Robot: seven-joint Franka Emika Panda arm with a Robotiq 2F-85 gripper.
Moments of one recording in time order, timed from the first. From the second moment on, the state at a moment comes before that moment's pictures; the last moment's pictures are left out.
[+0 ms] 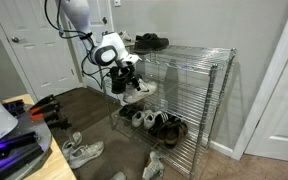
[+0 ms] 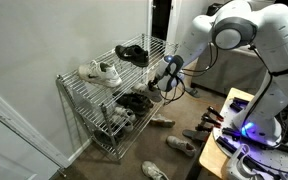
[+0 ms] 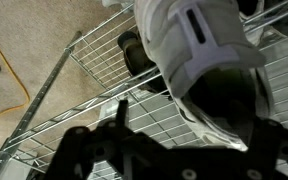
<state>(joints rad) 0.41 0.82 -0.31 -2.10 0.37 3.20 0.36</state>
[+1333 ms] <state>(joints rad) 0.35 0.83 -0.26 -2.07 0.14 3.02 0.35</state>
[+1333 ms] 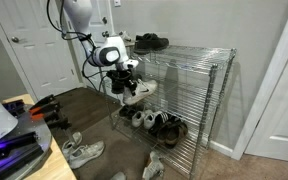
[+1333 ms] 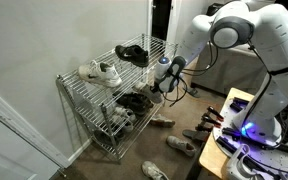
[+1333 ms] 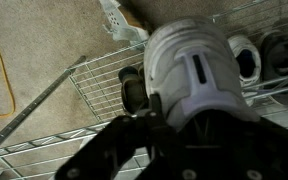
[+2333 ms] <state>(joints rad) 0.55 0.59 -0.41 -2.32 -0.08 2.82 0.39</state>
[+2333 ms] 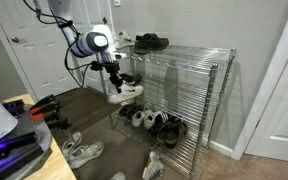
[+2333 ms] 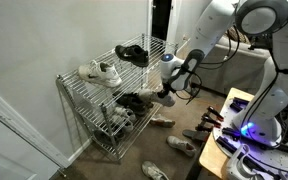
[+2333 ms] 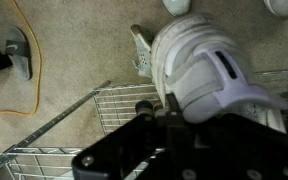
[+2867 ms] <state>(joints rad) 0.58 0.37 -0.44 -2.39 -0.37 2.41 0.58</state>
